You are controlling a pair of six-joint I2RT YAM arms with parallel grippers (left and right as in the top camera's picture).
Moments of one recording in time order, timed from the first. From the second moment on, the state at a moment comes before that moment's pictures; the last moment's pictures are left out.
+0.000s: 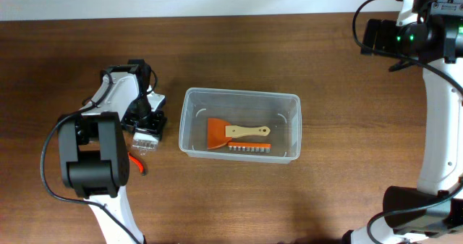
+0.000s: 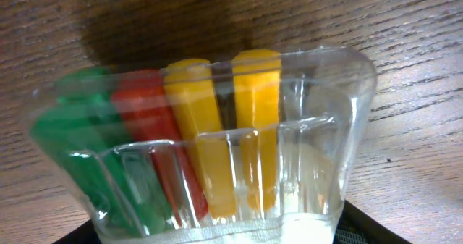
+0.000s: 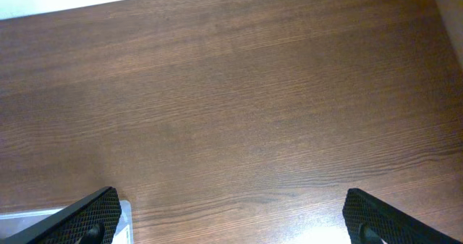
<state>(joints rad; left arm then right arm) 0.00 2.13 1.50 -1.13 -0.05 0.25 -0.12 1.78 2.12 -1.29 0.09 0.05</state>
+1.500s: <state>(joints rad) -0.47 2.03 2.16 -1.53 0.20 0.58 -0.12 1.78 2.11 -1.29 0.09 0.05</state>
